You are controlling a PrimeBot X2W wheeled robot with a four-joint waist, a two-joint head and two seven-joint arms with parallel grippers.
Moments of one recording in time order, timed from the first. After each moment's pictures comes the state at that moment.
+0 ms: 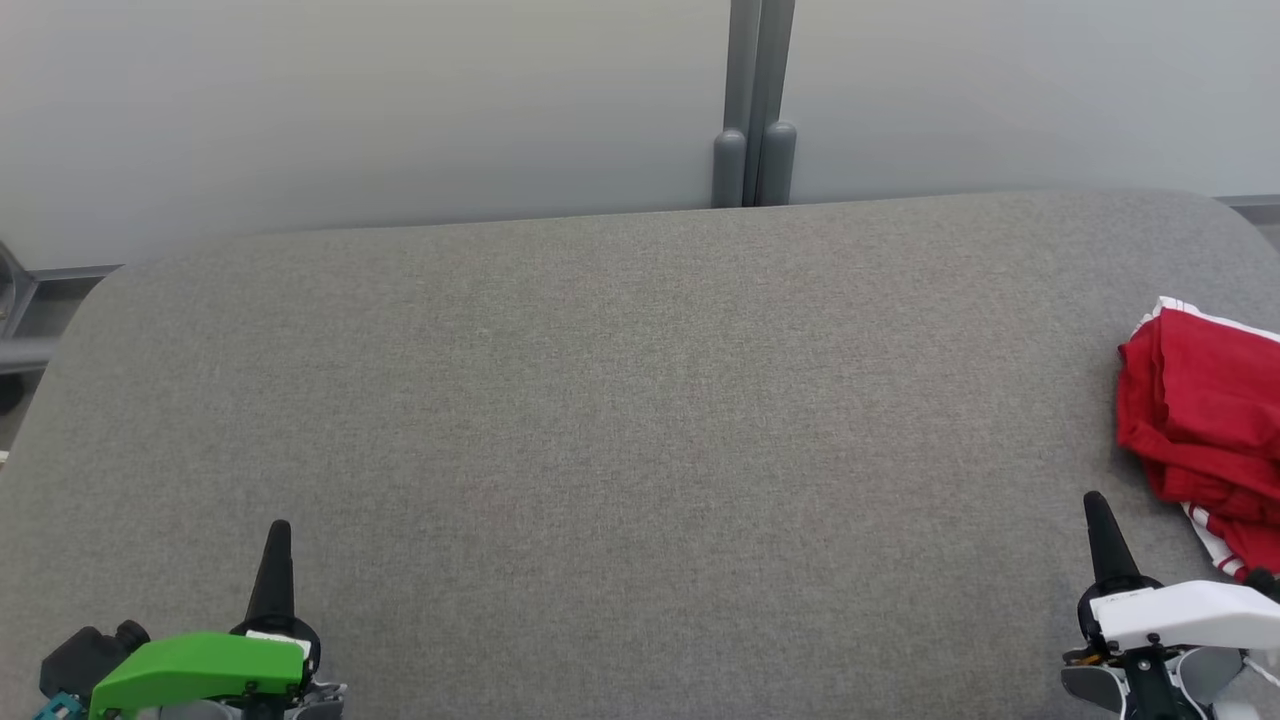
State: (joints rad) left arm -0.04 0.08 0.04 0.30 -1.21 -0.12 -0.01; right arm -0.03 -0.04 -0.19 0.27 1.06 0.13 0.00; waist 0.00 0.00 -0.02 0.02
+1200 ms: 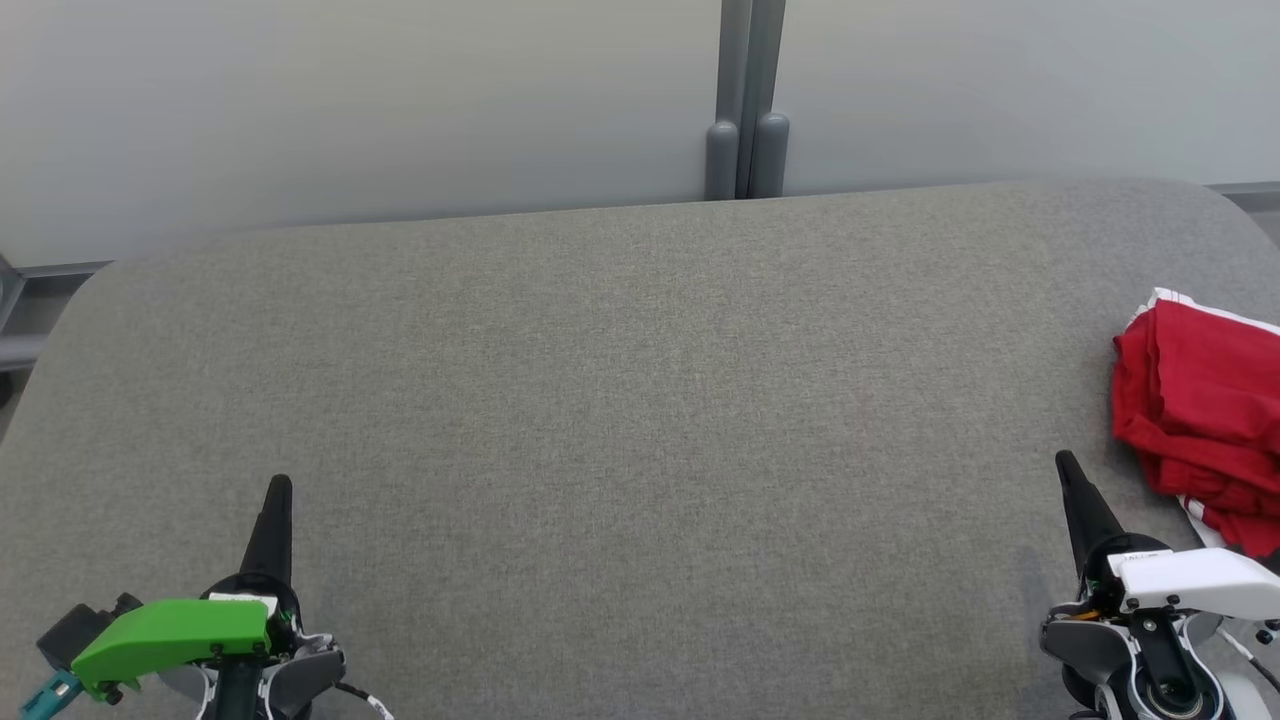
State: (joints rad) left arm -0.09 0.06 0.07 0.28 -1.48 -0.12 0.07; right arm -0.08 -0.04 -0.15 0.25 1.42 0.13 0.08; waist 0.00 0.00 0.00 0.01
